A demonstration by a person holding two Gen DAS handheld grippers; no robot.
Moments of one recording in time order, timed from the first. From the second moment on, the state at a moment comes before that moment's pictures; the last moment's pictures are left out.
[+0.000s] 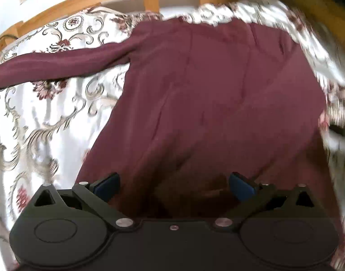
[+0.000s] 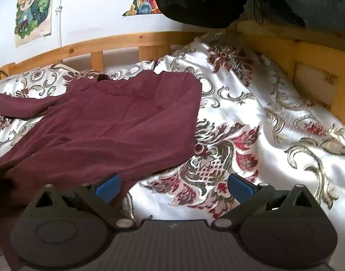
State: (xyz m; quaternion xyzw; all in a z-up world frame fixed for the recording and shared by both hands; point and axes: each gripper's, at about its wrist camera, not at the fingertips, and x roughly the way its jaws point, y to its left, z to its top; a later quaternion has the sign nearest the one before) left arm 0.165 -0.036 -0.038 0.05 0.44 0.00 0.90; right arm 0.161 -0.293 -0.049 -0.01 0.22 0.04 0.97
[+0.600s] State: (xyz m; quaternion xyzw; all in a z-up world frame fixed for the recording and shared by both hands) left arm 0.148 -0.020 -0.046 0.08 0.41 0.01 0.91; right arm 0.237 -0.323 -0.065 0.09 0.24 0.11 0.96
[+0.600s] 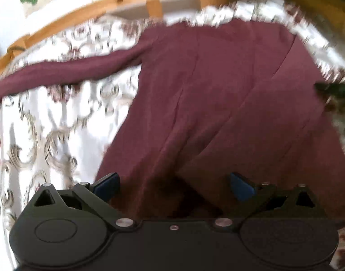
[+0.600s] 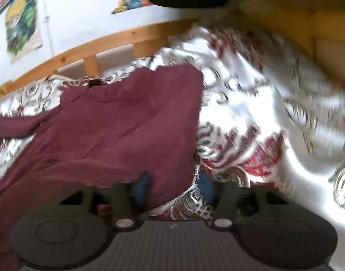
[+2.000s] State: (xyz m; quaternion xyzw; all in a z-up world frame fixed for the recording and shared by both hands) left arm 0.301 0.285 0.053 -0.19 0.26 0.36 0.88; right arm 0.213 -0.295 -0.070 0.08 0.22 0.12 0.96
